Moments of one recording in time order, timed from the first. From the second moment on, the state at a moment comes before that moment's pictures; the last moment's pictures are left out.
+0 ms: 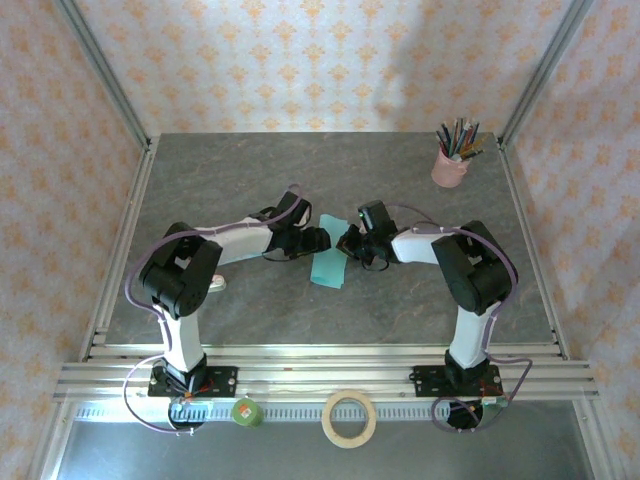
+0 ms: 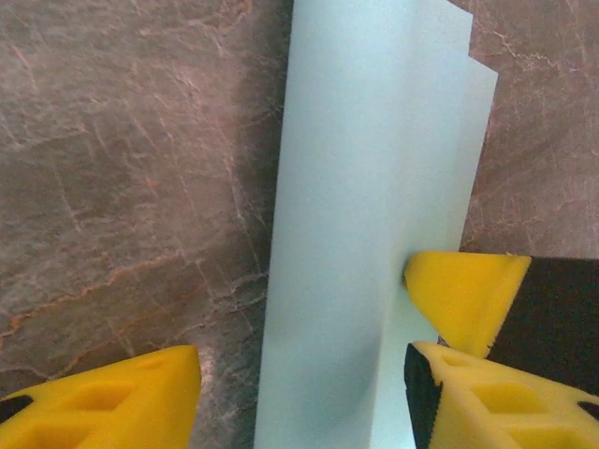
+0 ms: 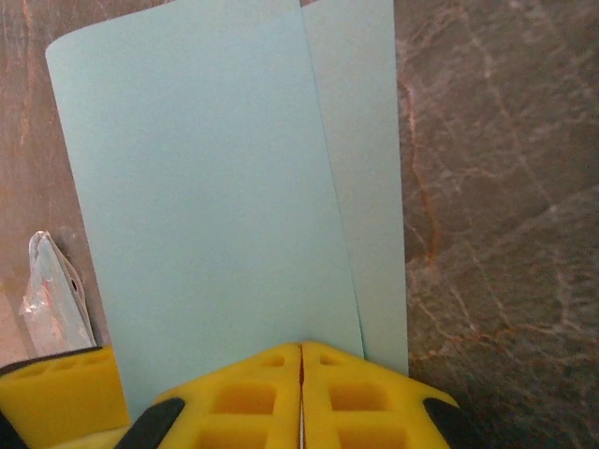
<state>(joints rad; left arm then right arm) -0.51 1.87 1.12 -0.27 0.27 -0.73 0.51 1.86 0.93 0.05 -0.36 1.02</state>
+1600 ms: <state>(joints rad) -0.55 1.99 1.27 -0.49 0.17 -0.48 0.40 1.68 0.84 0.15 -0.30 1.04</state>
